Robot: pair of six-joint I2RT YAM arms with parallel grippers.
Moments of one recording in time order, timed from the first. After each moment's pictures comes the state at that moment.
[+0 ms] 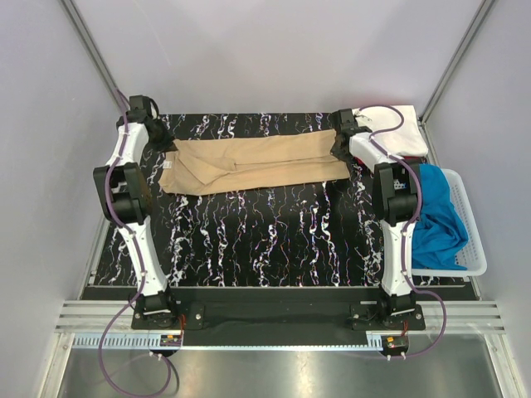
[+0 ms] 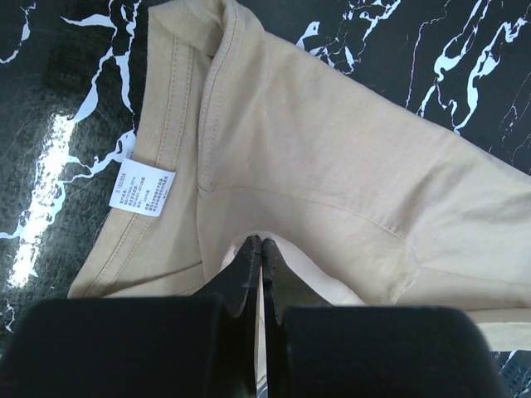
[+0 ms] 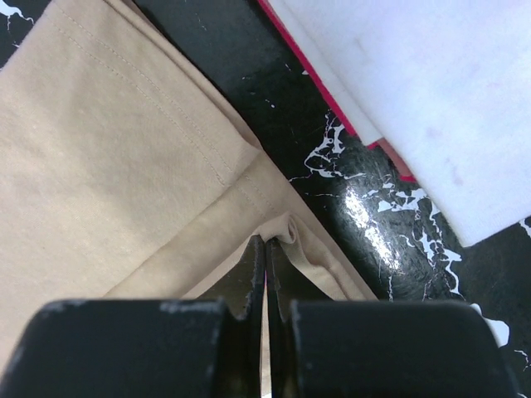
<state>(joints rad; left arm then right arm) 0.16 2.23 1.99 -0.73 0.20 -0.44 0.20 2.27 1.83 -0.53 0.35 0.69</state>
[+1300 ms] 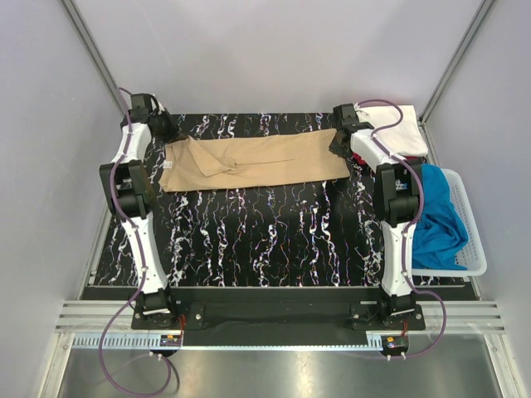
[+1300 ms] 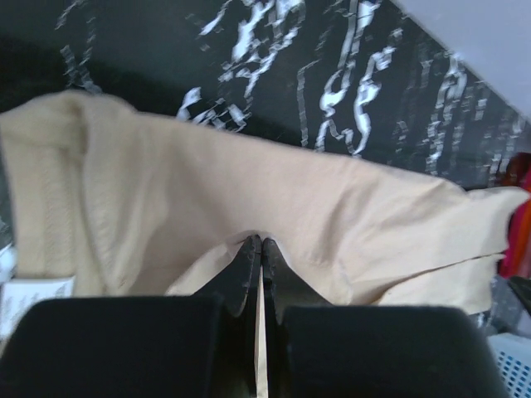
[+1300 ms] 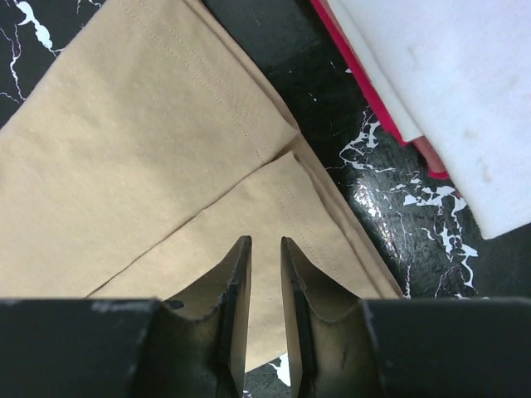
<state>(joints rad) 0.17 2.36 2.12 -0.59 0.43 -0.47 0.20 2.26 1.88 -0.56 0.27 0.65</state>
